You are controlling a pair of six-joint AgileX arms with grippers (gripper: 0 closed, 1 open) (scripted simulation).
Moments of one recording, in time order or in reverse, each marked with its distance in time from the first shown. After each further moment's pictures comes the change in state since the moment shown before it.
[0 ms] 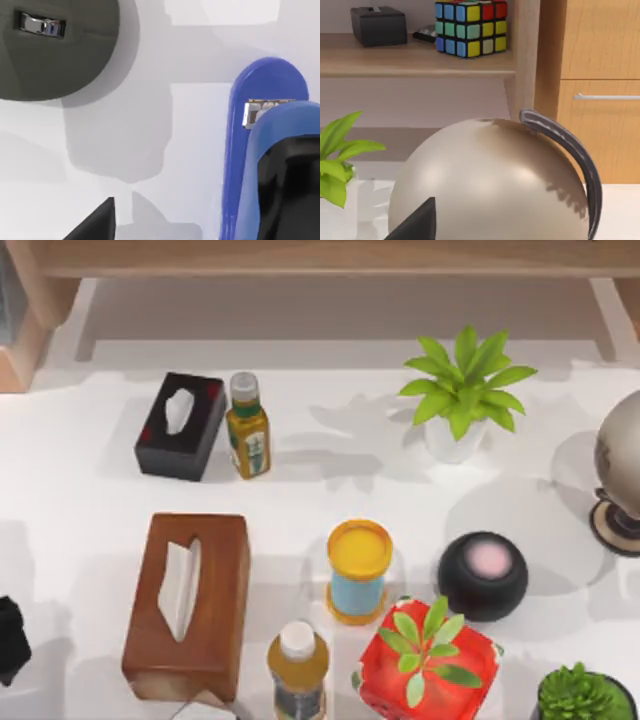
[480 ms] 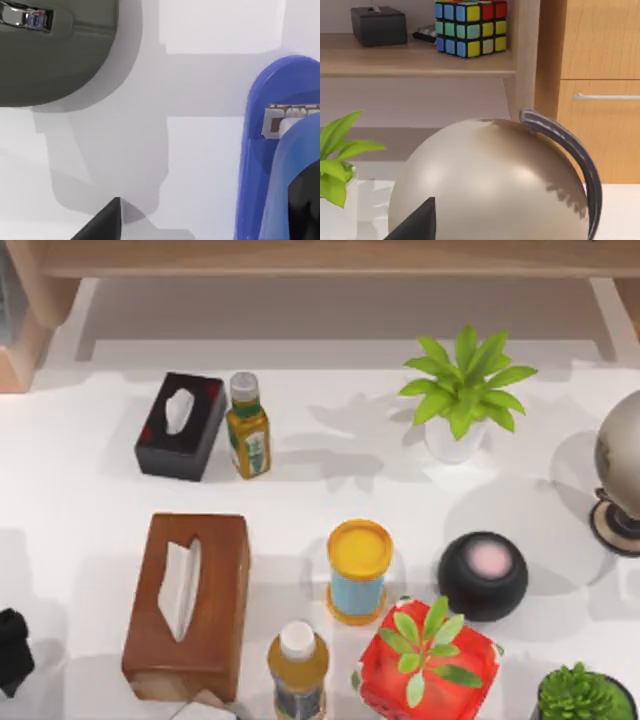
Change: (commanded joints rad) left arm 0.002 0.035 -0.038 0.063 0.000 0.002; right arm 0.000 0.000 0.000 0.000 0.000 0.000
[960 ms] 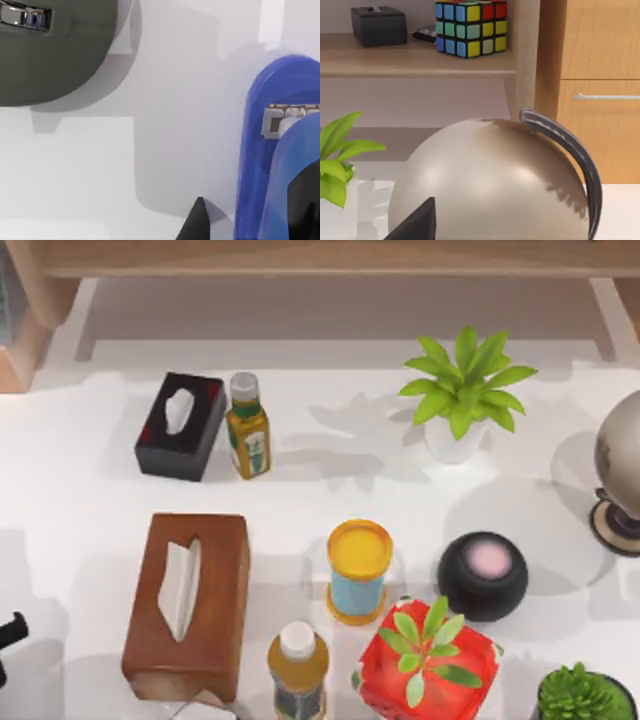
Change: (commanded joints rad) left arm 0.000 0.000 0.000 0.000 0.000 0.000; right arm 0.000 0.000 0.000 0.000 0.000 0.000
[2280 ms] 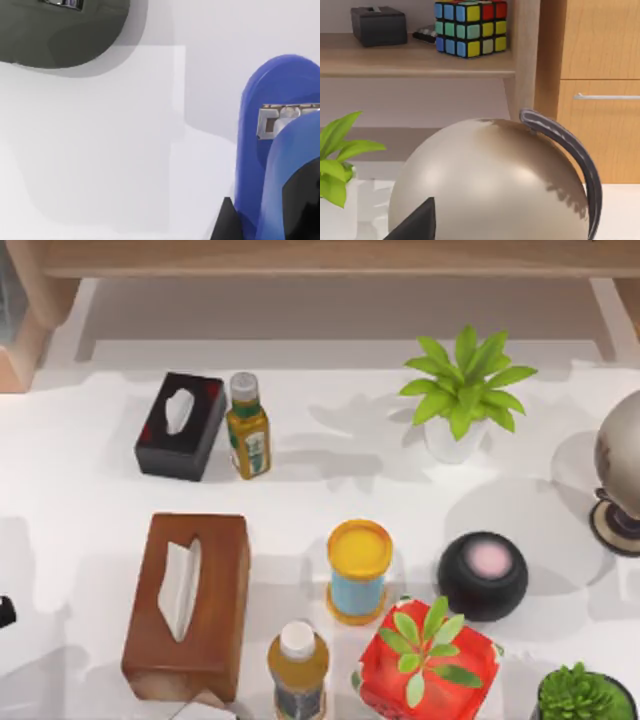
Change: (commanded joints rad) left arm -0.002 -0.084 0.083 -0.164 0.003 -0.003; right arm 0.000 0.000 0.000 0.000 0.000 0.000
